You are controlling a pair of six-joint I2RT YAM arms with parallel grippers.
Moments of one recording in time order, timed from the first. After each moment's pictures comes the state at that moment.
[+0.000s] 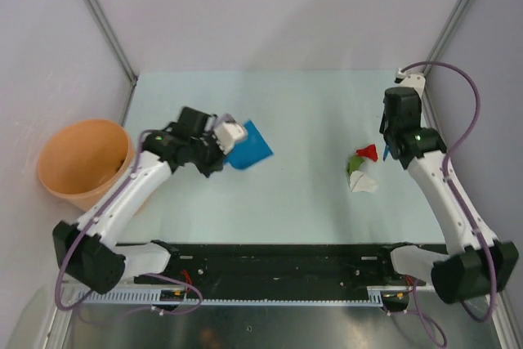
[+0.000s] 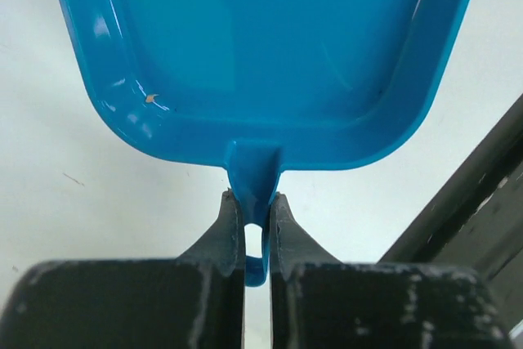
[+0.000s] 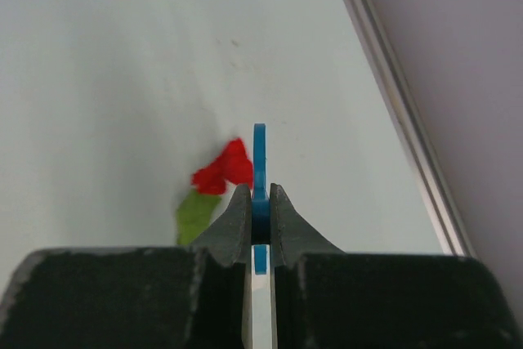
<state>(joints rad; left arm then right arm) -0.38 1.20 1.20 -0.89 0.32 0.44 0.27 1.11 1.19 -0.58 0.54 0.20</state>
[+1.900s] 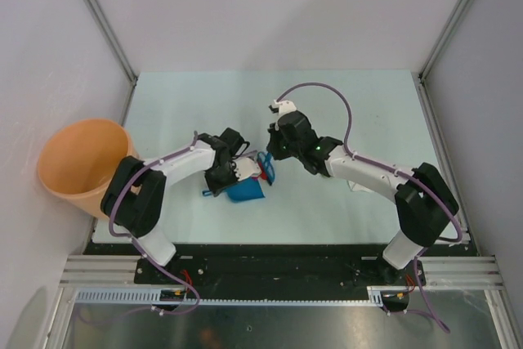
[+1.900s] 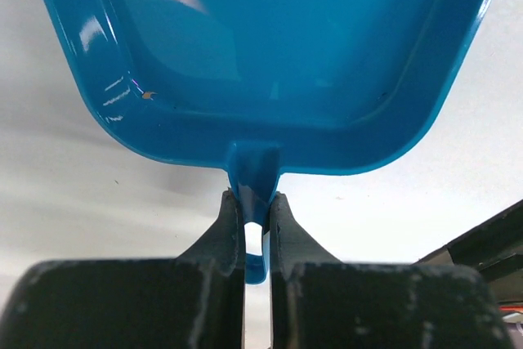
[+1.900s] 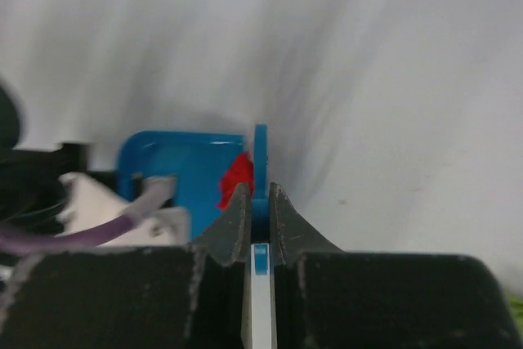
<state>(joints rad) -0.54 1.66 1.04 -0.88 0.01 0.62 0.79 1.64 1.18 -0.13 0.15 0.34</state>
